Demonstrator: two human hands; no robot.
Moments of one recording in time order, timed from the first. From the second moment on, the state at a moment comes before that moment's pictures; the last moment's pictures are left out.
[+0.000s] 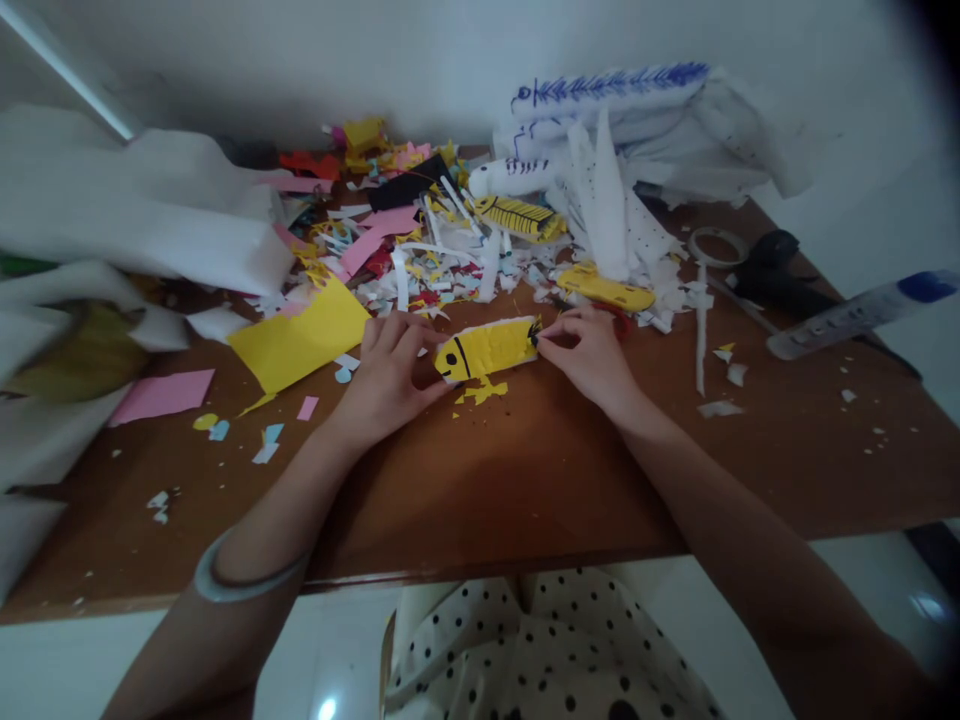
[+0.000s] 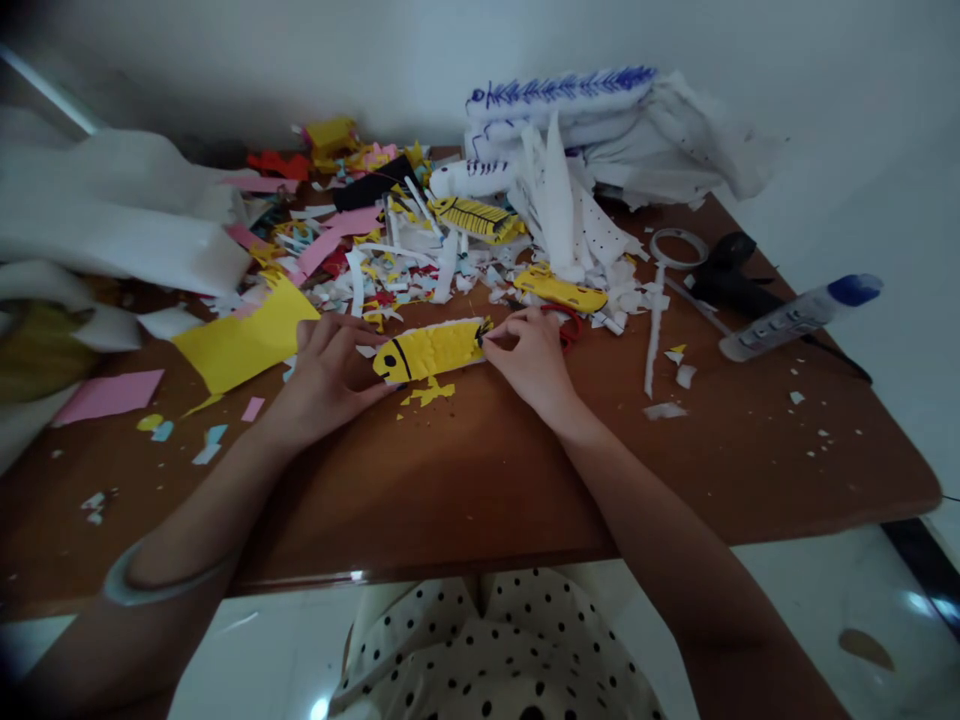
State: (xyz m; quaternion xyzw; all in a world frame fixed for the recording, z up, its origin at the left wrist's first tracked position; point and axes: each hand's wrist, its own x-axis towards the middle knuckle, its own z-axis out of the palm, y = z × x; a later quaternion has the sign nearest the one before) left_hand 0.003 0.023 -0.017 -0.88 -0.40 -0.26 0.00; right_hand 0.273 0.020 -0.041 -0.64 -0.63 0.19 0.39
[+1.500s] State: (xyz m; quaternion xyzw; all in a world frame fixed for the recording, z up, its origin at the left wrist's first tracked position) left_hand 0.003 0.019 -0.014 -0.88 -0.41 -0.23 -0.01; right_hand 0.268 0.022 -0.036 -0.63 -0.63 0.13 0.42
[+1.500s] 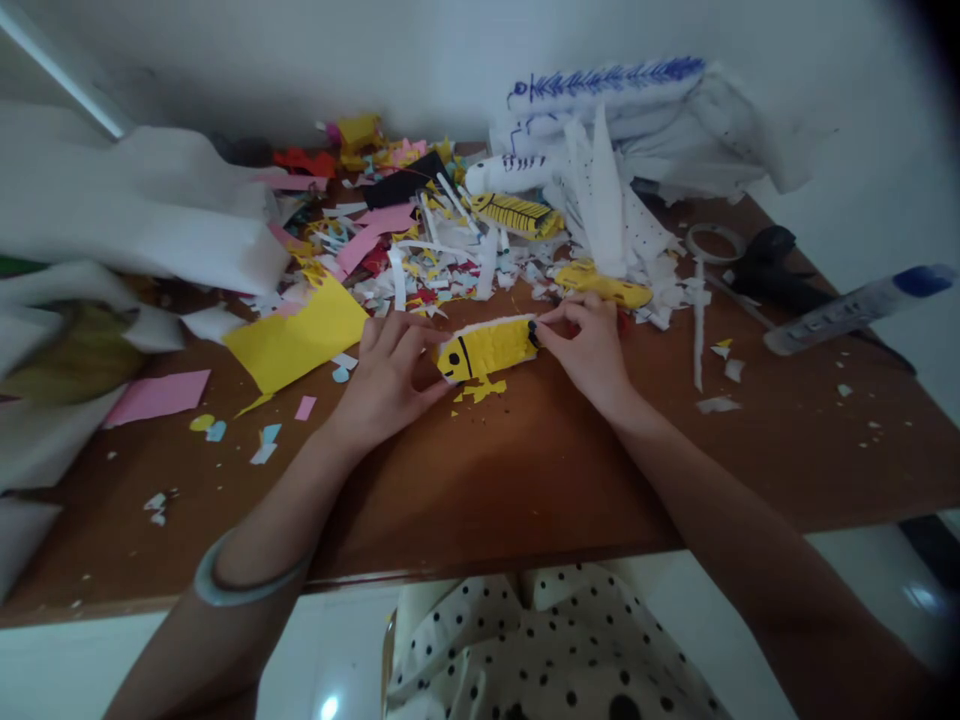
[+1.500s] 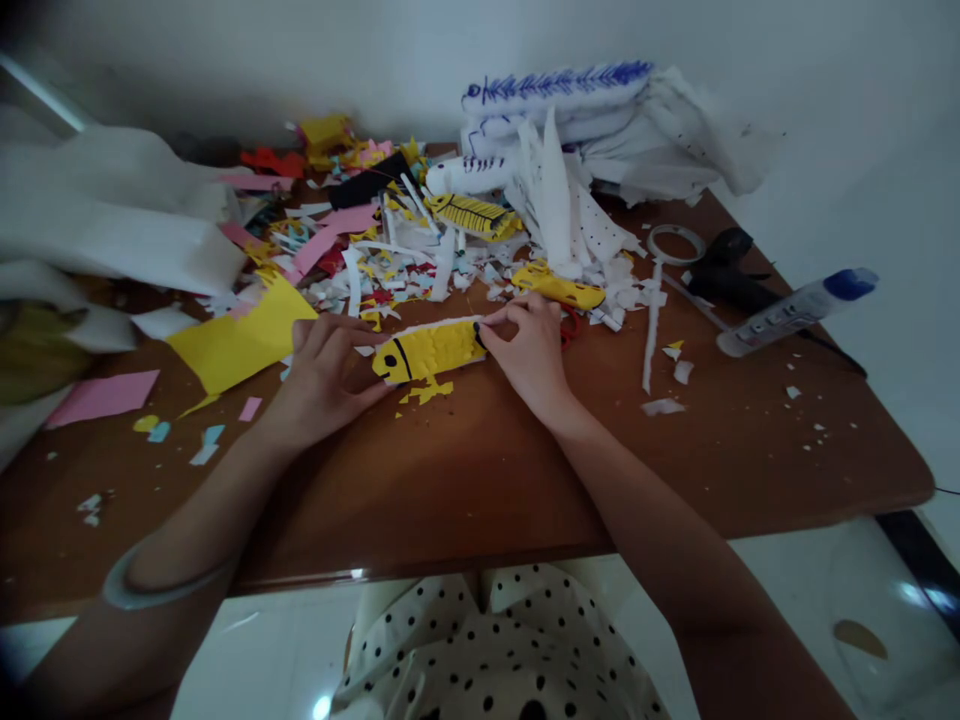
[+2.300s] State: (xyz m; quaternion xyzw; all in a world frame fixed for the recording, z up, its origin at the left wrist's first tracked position) left_hand -0.013 0.038 -0.029 -0.83 -0.52 -0.22 0.00; right_hand 0.252 -0.003 -0.027 -0.47 -0.83 0.14 0.25
